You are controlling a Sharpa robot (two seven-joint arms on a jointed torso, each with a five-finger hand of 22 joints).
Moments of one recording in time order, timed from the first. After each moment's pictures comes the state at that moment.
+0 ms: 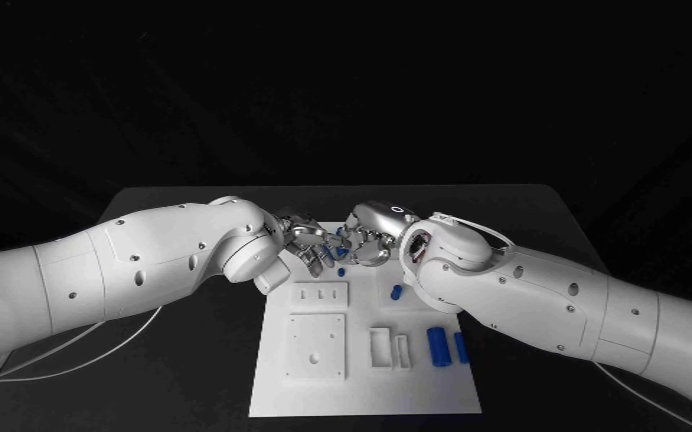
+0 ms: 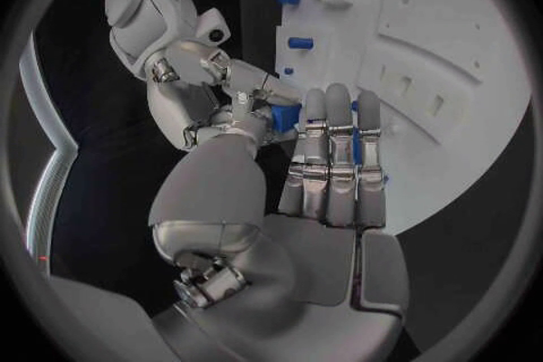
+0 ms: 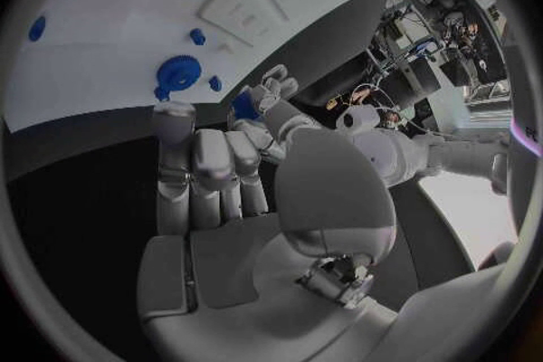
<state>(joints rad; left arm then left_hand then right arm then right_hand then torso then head) 1.43 -0.60 -0.23 1.34 -0.48 -0.13 -0.36 1.11 -0.08 0.40 -0.04 0.30 1.17 0.03 0.10 0.78 1.46 -0.01 0.12 0.07 1.23 -0.04 0.72 0.32 0.03 0.93 -0.06 0.74 0.51 1.11 -0.57 0.10 1.44 -1.60 -0.24 -0.24 1.24 -0.08 0.38 -0.14 0.17 1.21 0.06 0.06 0.08 1.33 -0.04 1.11 1.20 1.46 -0.09 1.11 1.13 0.07 1.46 -0.11 0.62 1.31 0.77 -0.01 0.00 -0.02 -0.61</state>
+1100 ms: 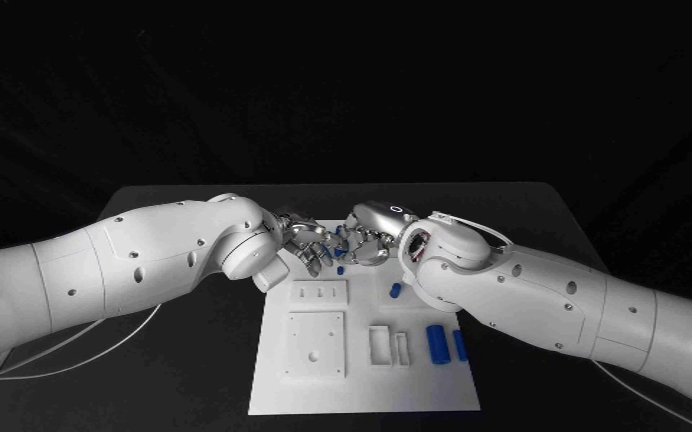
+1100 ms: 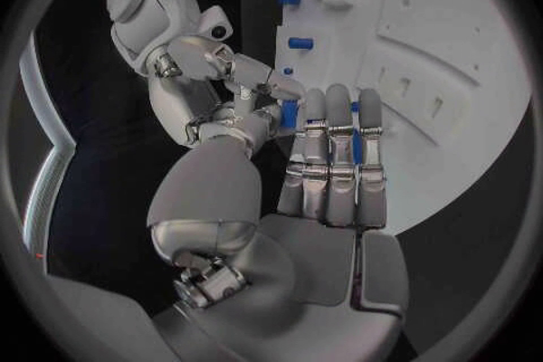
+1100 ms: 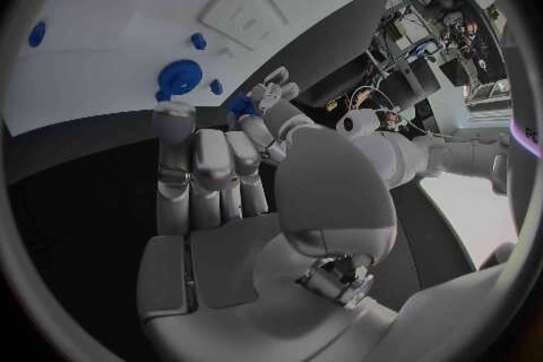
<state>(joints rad) 1.43 -0.60 -0.23 1.34 -0.47 -0.12 -0.37 1.08 -0.05 0.46 -0.09 0.33 1.20 0.04 0.07 0.75 1.47 -0.01 0.12 0.07 1.24 -0.04 0.73 0.32 0.01 0.97 -0.06 0.71 0.49 1.11 -0.57 0.10 1.43 -1.60 -0.24 -0.24 1.24 -0.08 0.38 -0.14 0.17 1.21 0.06 0.06 0.08 1.33 -0.04 1.11 1.20 1.46 -0.09 1.11 1.13 0.07 1.46 -0.11 0.62 1.31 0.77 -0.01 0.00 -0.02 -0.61</state>
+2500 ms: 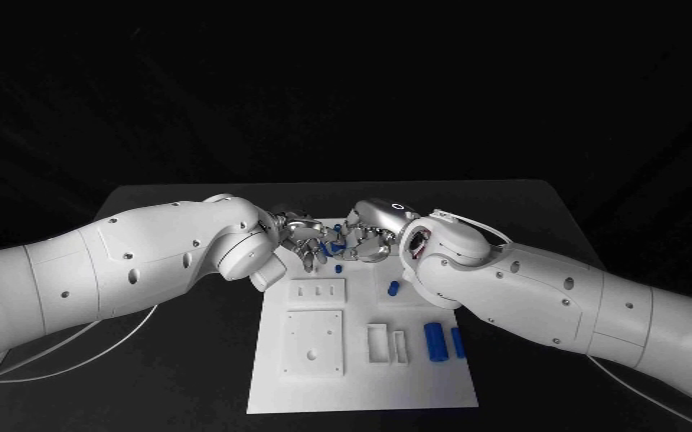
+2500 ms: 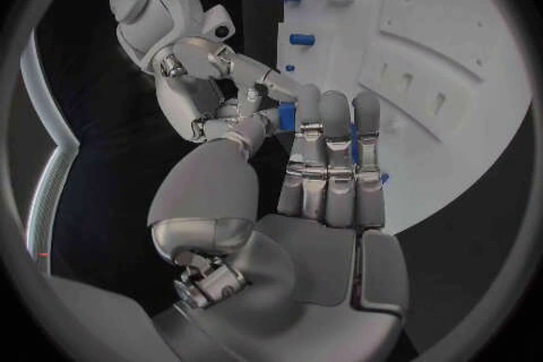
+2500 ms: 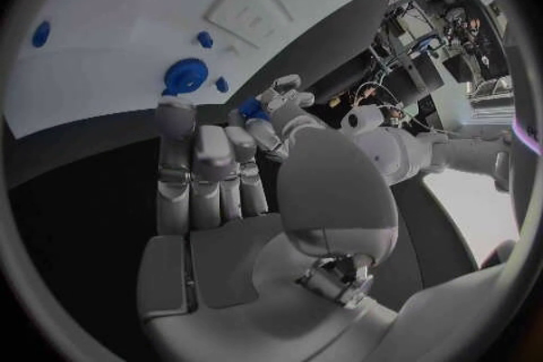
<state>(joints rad) 1.43 -0.61 -0.23 1.34 -0.47 -0.14 -0.35 1.01 -0.01 0.46 -0.09 0.47 1.22 0.05 0.06 0.91 1.46 -0.05 0.35 0.24 1.28 -0.09 0.91 0.51 0.01 0.96 -0.11 0.88 0.63 1.11 -0.57 0.10 1.42 -1.59 -0.26 -0.23 1.22 -0.13 0.30 -0.02 0.21 1.16 0.07 0.07 0.07 1.27 -0.02 1.01 1.12 1.45 -0.09 1.05 1.09 0.07 1.46 -0.11 0.53 1.31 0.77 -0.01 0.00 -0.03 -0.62</state>
